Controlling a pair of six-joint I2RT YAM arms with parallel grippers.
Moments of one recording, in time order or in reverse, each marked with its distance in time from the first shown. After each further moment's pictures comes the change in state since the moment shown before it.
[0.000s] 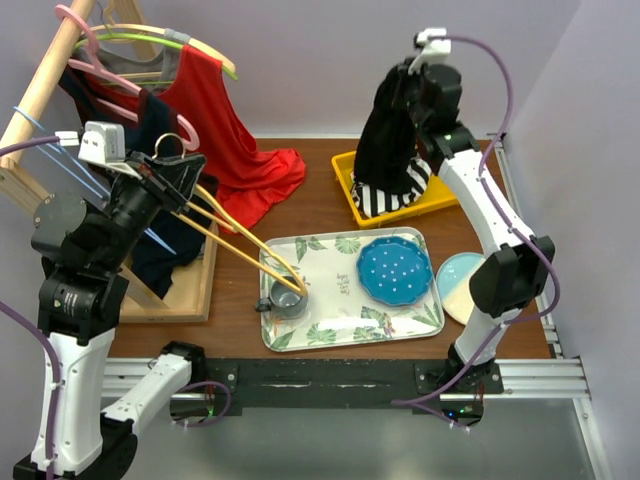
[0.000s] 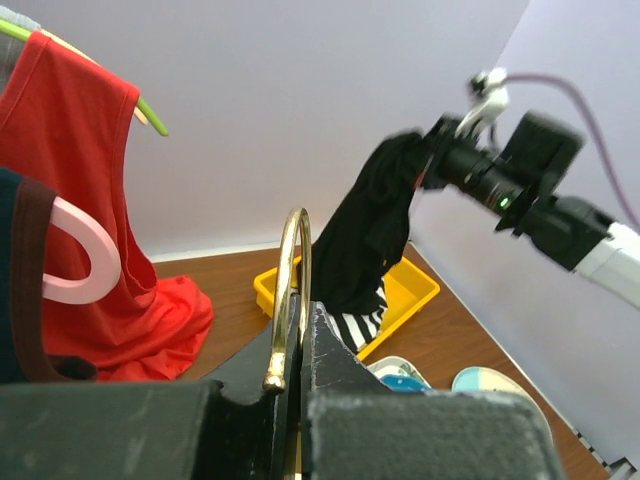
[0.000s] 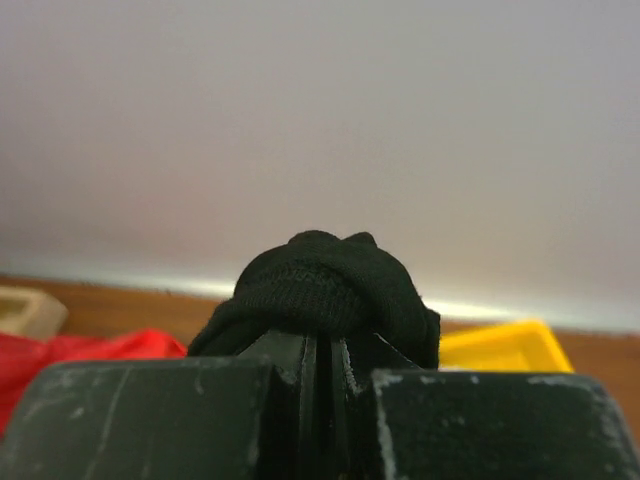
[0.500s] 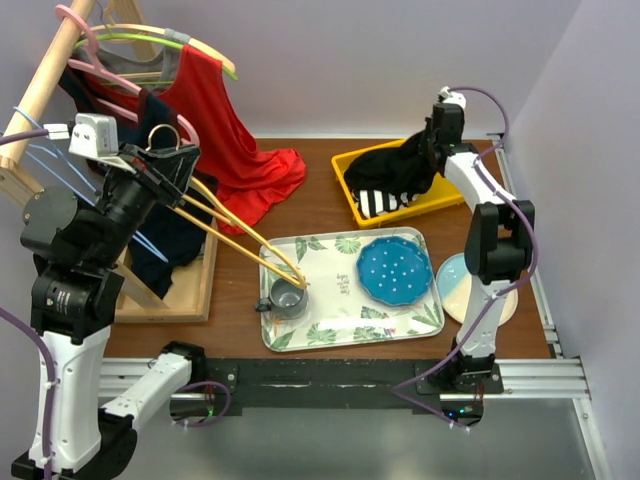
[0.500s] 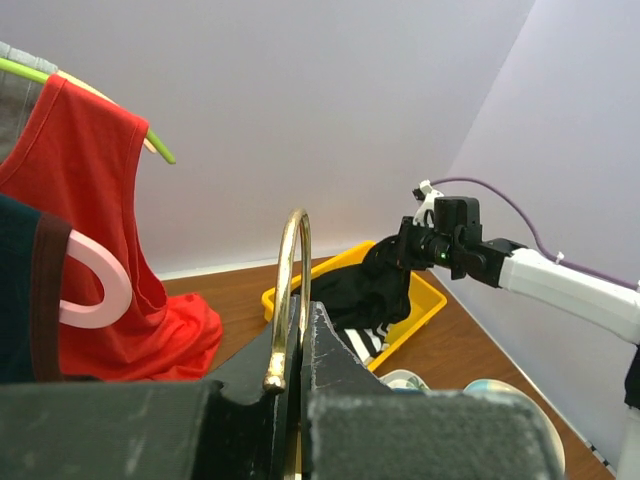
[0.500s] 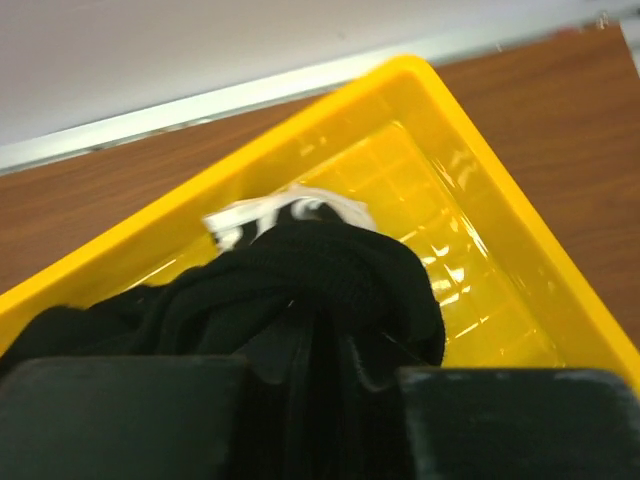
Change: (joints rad) left arm -0.006 0.034 0.077 -0.014 -0.022 0.029; right arm -0.206 0.242 -0.186 -0.125 0.076 0.151
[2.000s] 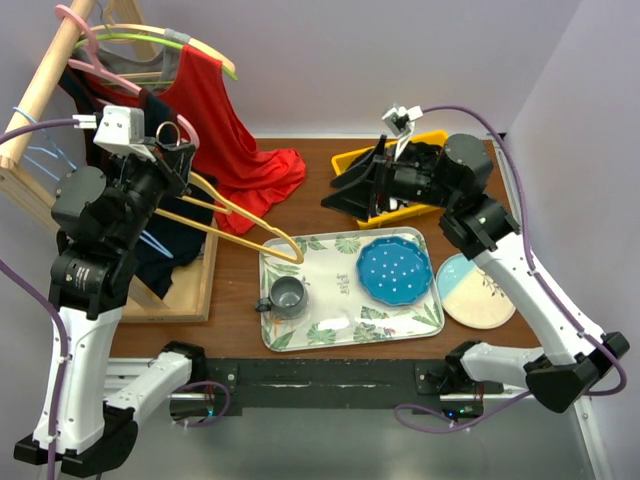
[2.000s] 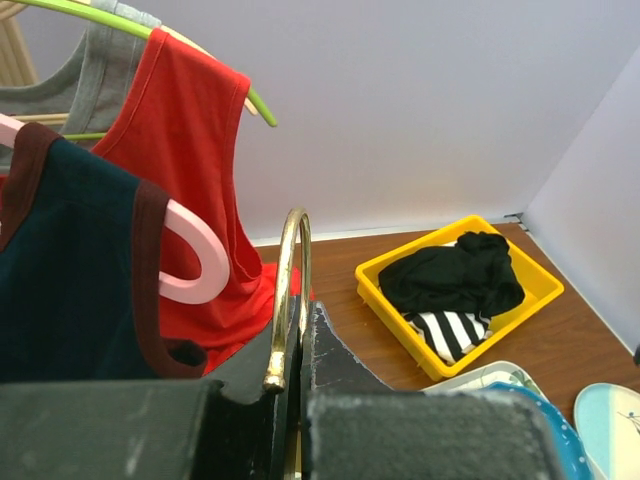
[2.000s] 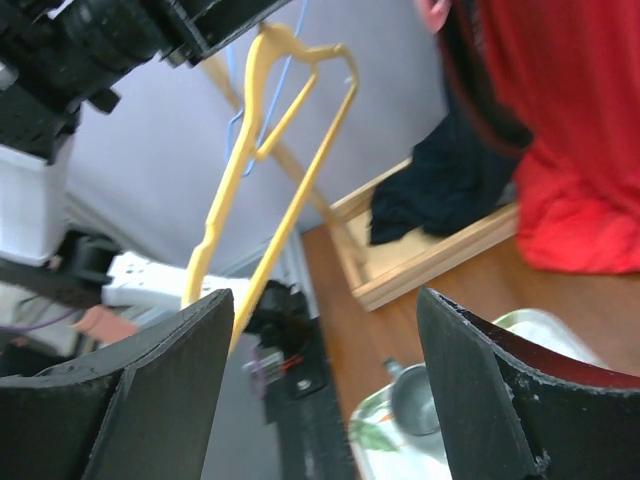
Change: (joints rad) left arm 0.000 0.047 -0.054 -0.015 -0.158 0.150; right arm 0.457 -0.823 -0.313 0.045 -0.997 0.293
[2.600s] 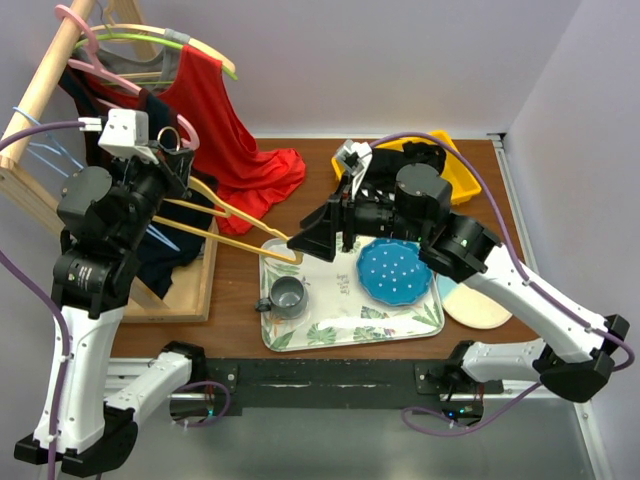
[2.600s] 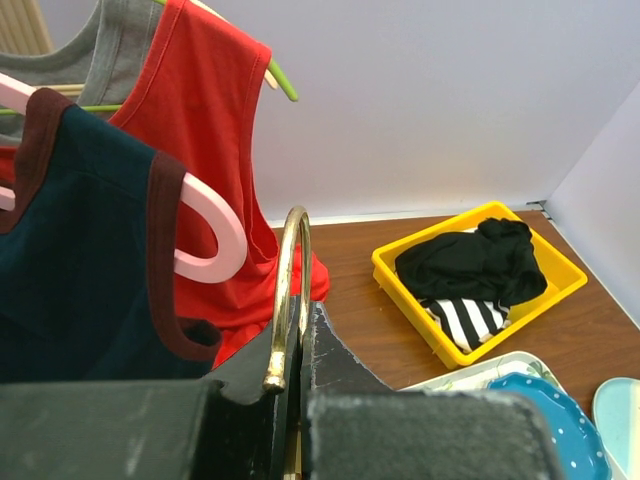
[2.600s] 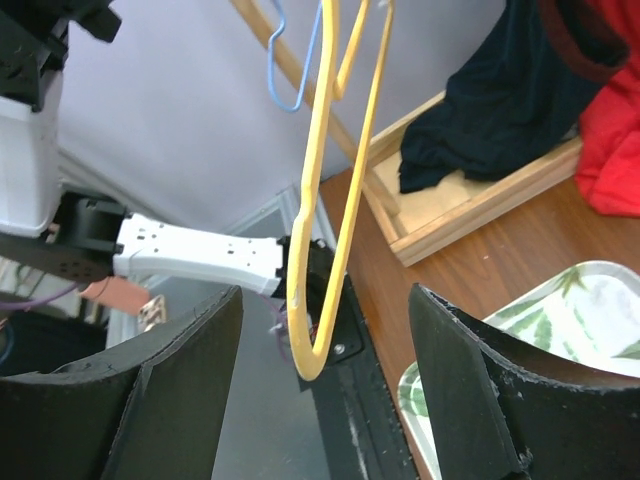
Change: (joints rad) left arm 0.000 -0.005 -0.020 -0.033 -0.038 0.015; right arm 0.345 0.004 0.032 -0.176 0.329 -0.053
